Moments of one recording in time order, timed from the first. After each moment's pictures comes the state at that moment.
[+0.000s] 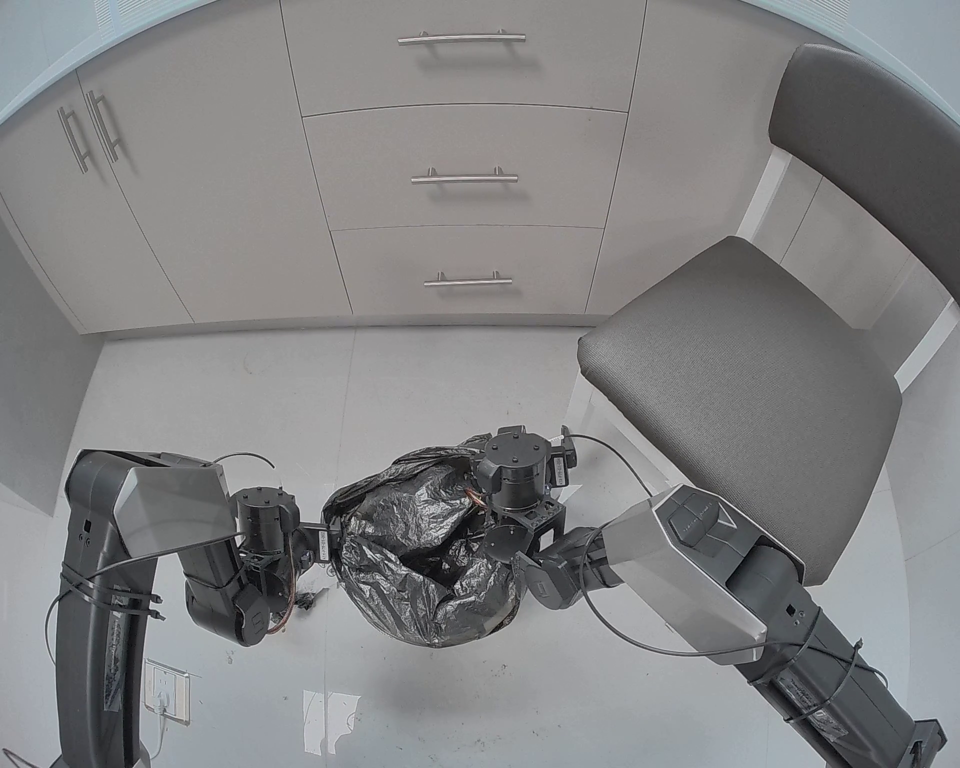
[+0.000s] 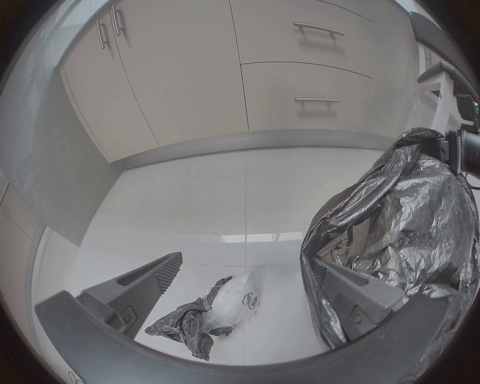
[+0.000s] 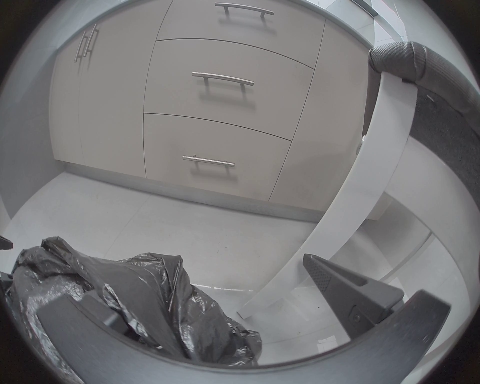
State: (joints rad) left arm -0.22 2.56 -0.80 -1.35 0.28 -0.02; right arm 0.68 2.83 -1.90 -0.91 -0.84 -0.17
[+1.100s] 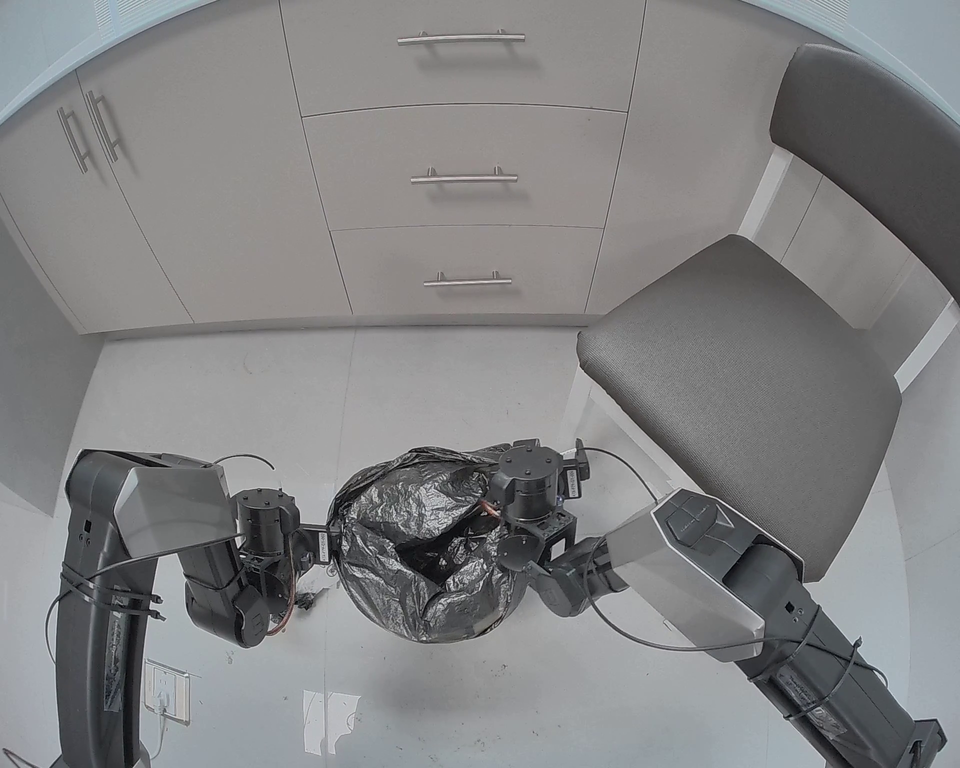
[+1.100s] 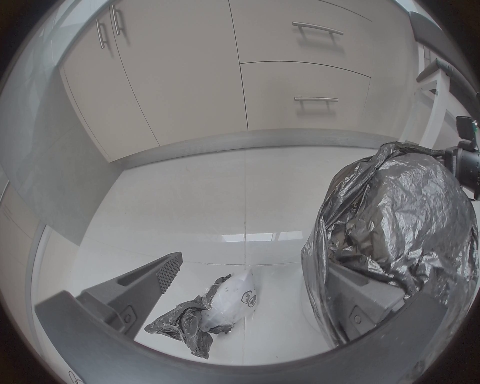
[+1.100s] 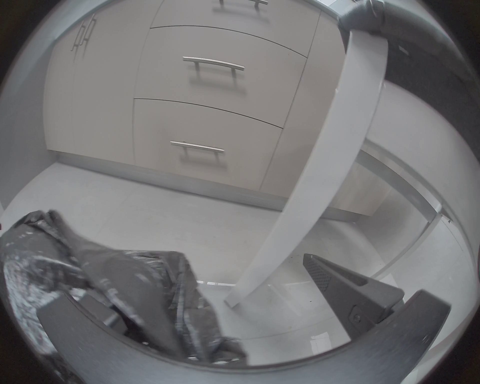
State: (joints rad) left arm -0.22 2.56 -0.80 -1.35 0.28 -0.02; right arm 0.66 2.85 -1.84 -0.96 -0.85 -0.17
